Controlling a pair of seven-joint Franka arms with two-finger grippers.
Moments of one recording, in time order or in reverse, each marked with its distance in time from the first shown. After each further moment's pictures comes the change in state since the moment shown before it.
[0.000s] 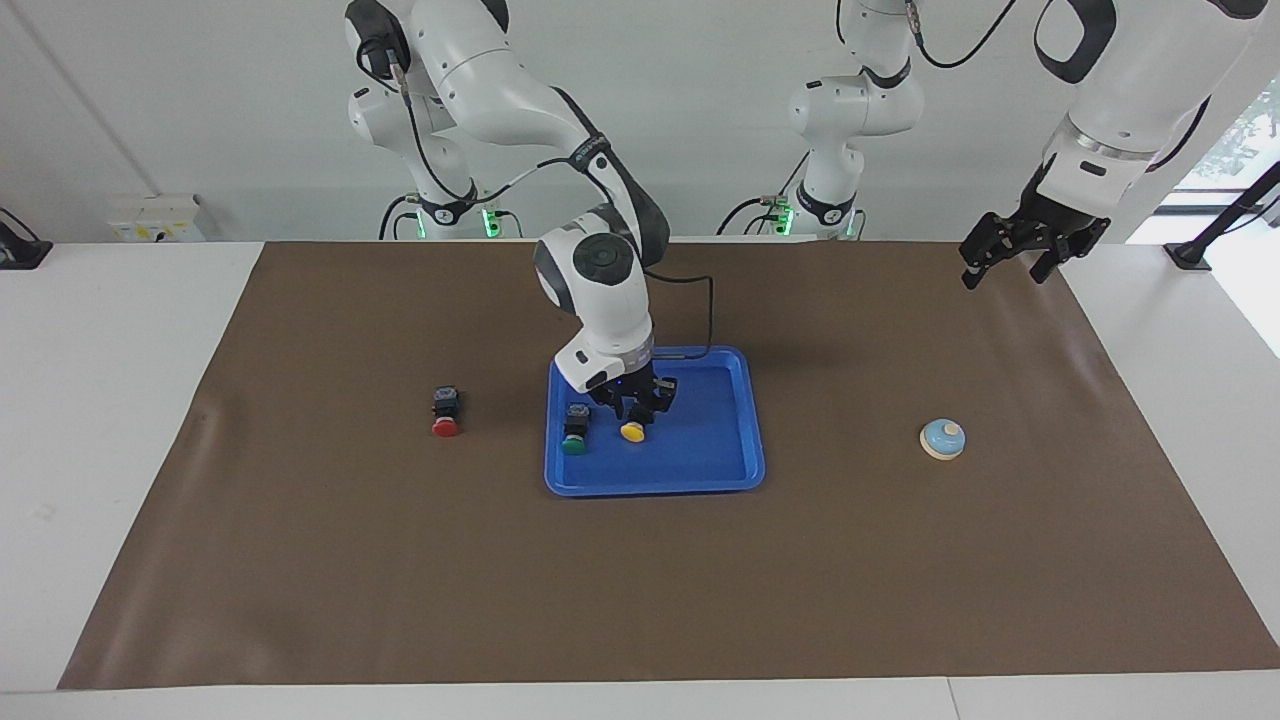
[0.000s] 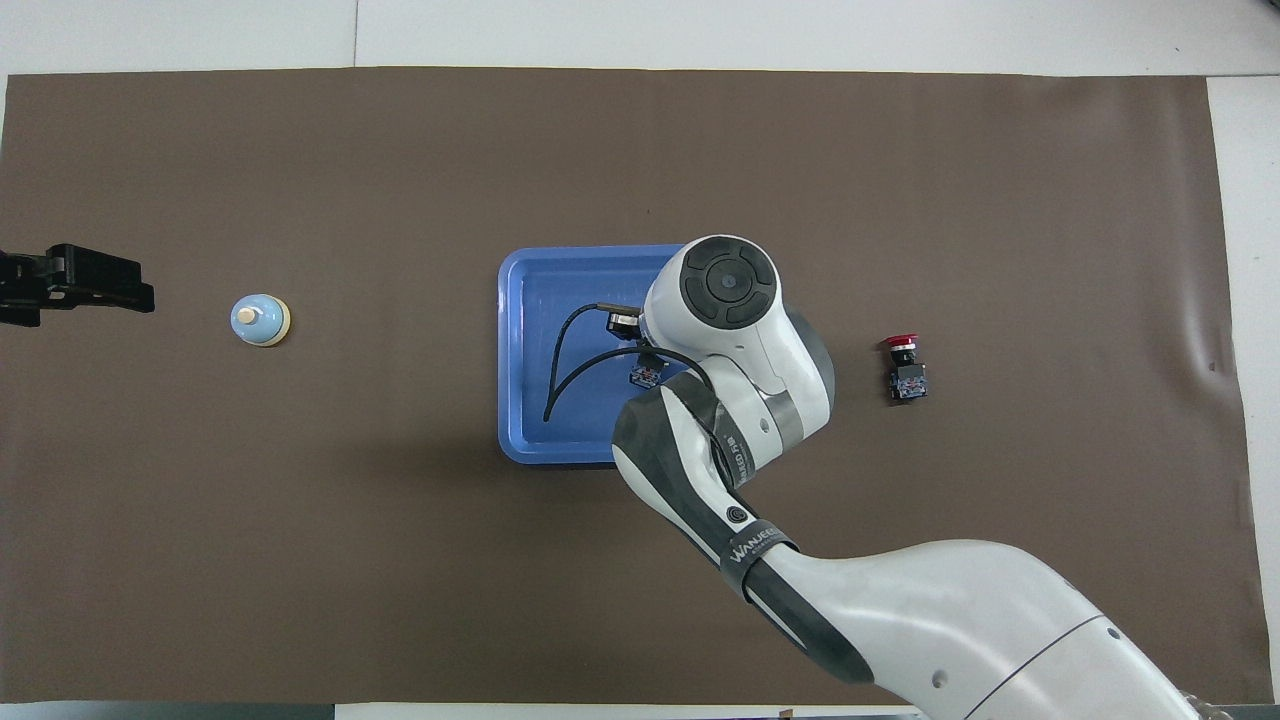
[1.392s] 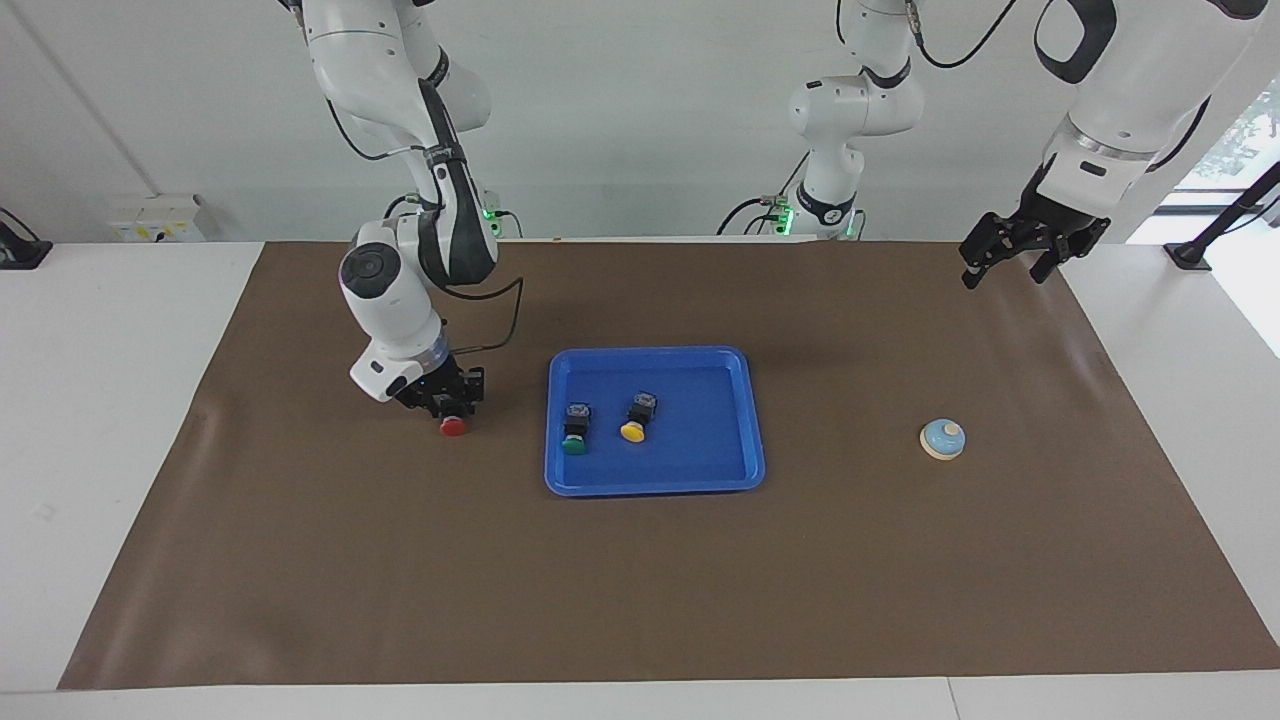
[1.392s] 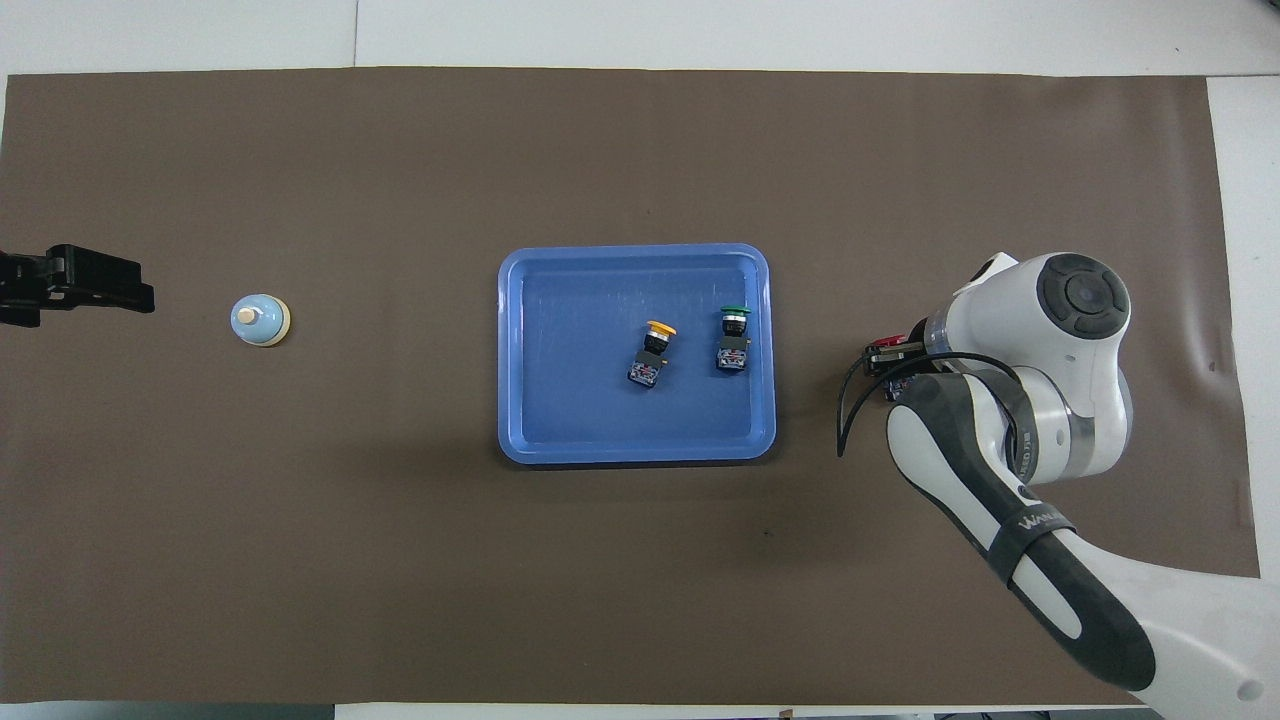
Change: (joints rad) left arm 0.000 0.000 0.000 0.000 0.000 -0.001 0.000; right arm -0.387 -0.262 -0.010 -0.506 -0.001 0.155 -0.691
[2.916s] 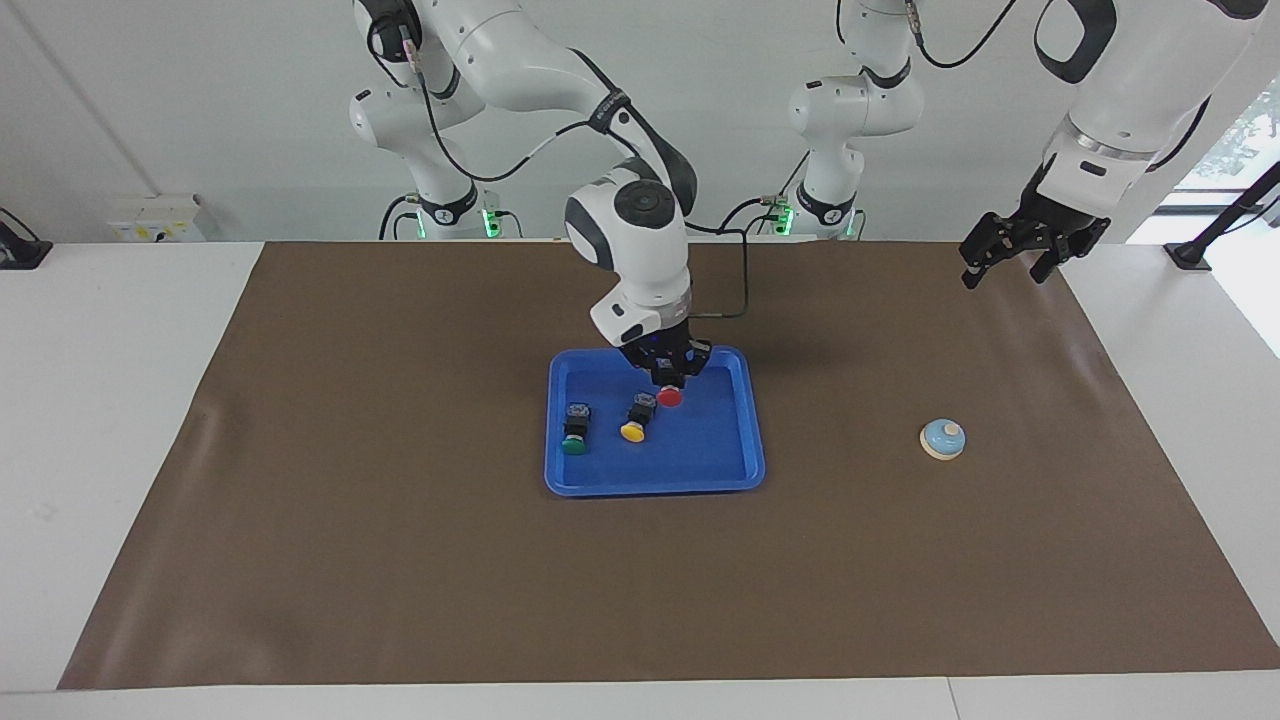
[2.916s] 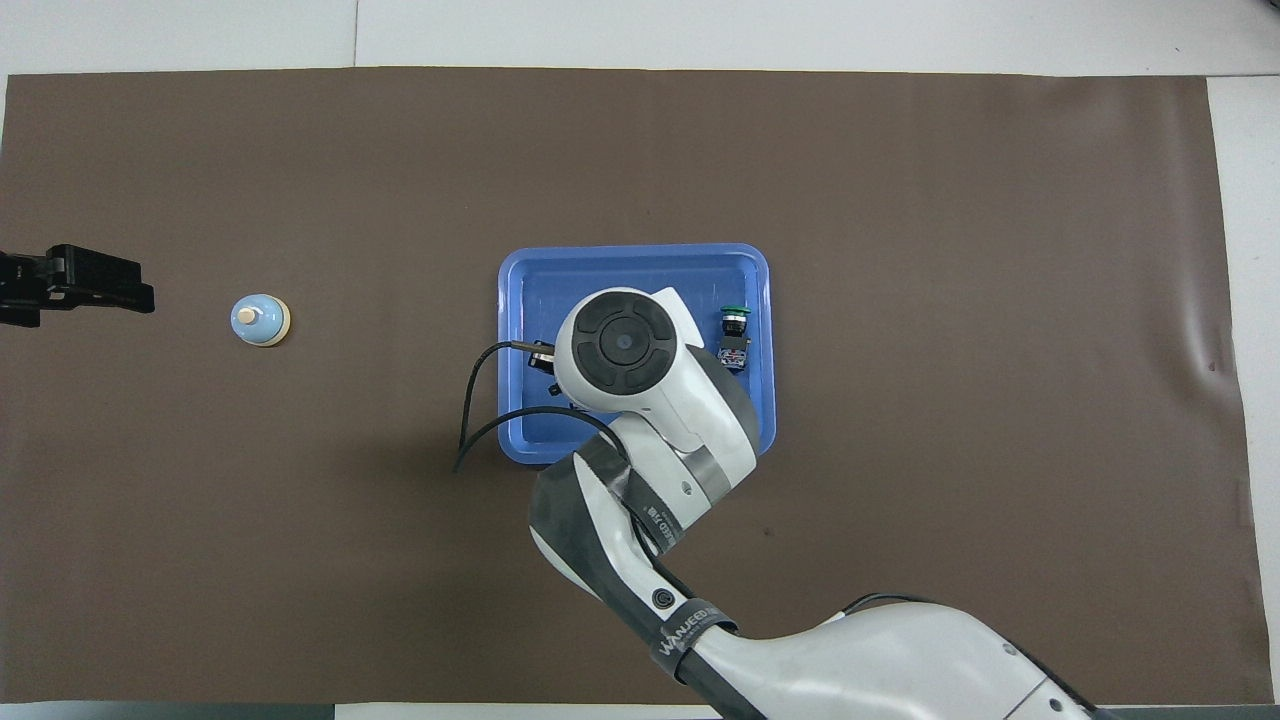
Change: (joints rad) left arm 0.000 0.000 0.000 0.000 0.000 0.000 0.000; right arm 0.543 0.273 0.025 0.523 0.006 -0.098 0.917
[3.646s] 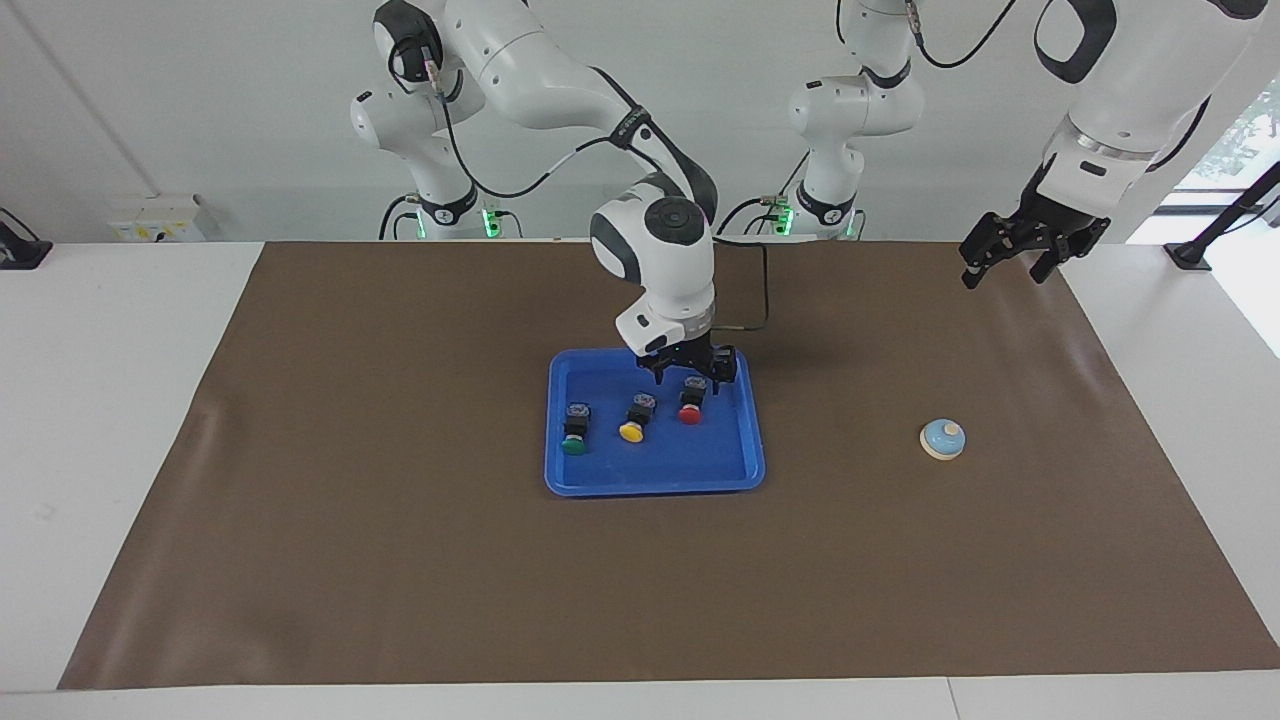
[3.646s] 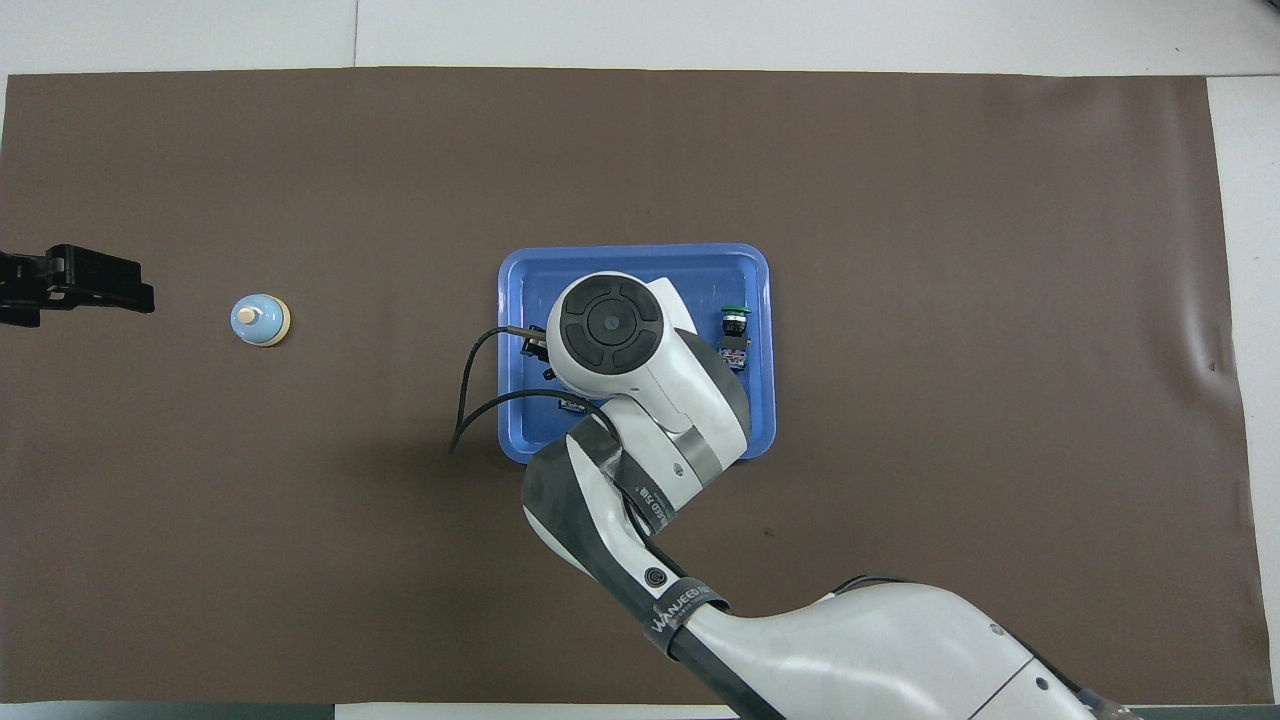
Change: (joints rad) left arm 0.000 0.000 0.000 0.000 0.000 0.000 0.000; right arm -0.016 0.022 -0.021 0.062 -0.006 -0.058 0.012
